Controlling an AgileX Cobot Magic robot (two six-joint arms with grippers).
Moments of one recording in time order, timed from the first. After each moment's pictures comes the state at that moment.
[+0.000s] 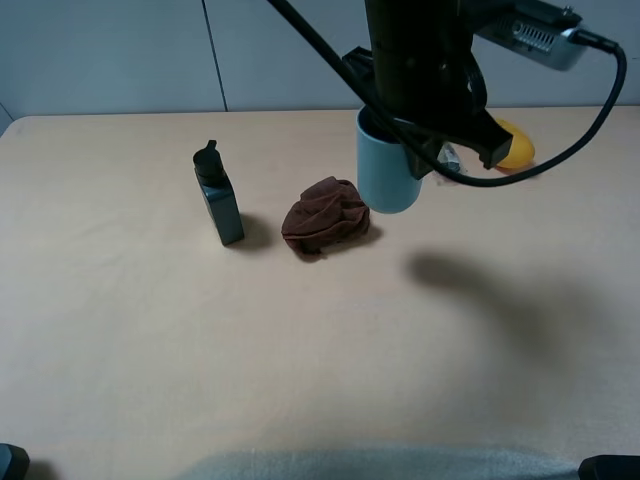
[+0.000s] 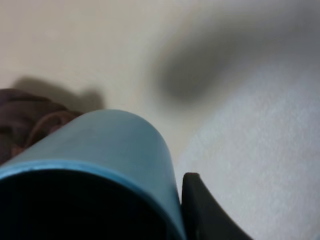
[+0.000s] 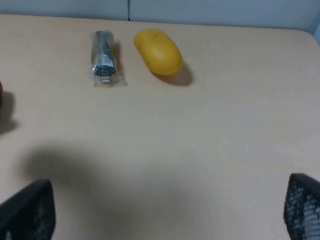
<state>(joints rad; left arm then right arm) -0.95 2.14 -1.98 0.00 1.10 0.00 0.06 -0.01 -0.49 0.00 1.03 -0.03</state>
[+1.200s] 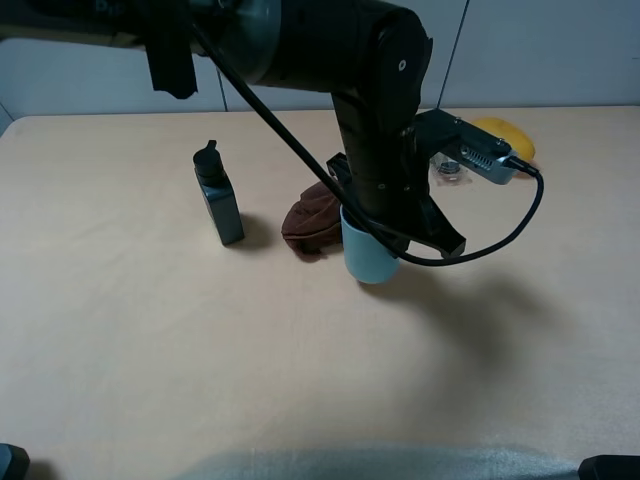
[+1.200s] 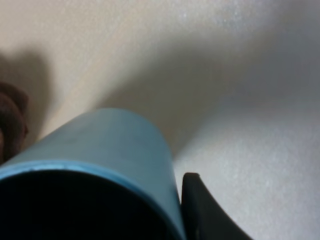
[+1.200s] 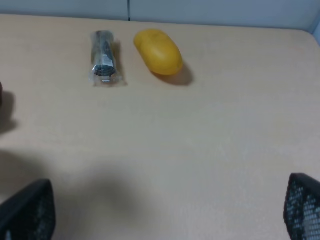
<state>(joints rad) -0.95 2.14 -1.61 -0.08 0.74 -0.01 0.06 -0.01 -0.49 0.00 1.03 -0.03</state>
